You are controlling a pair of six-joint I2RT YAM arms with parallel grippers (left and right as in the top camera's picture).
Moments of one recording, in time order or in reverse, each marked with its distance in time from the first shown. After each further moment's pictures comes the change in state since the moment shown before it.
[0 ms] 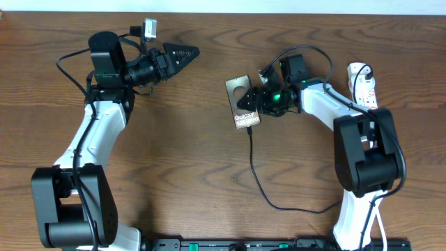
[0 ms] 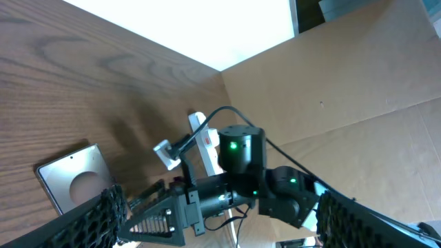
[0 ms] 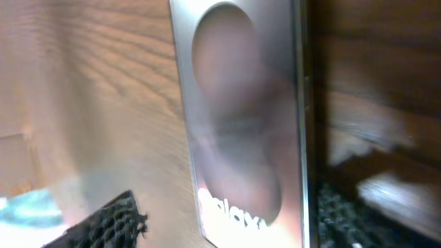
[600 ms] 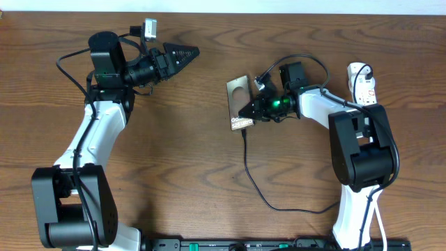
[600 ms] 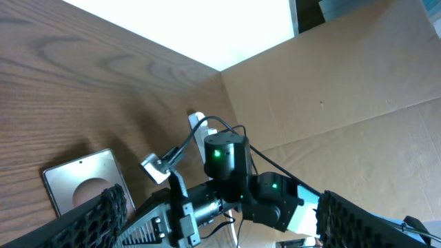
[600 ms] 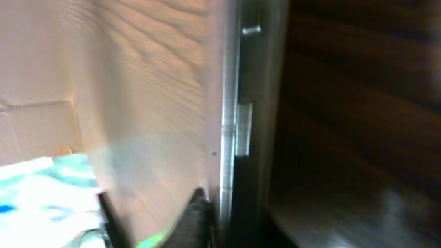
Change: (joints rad) left arm 0.000 0.000 0.000 0.000 0.000 0.000; right arm -0.002 0.055 -0.056 0.087 -0.178 -0.030
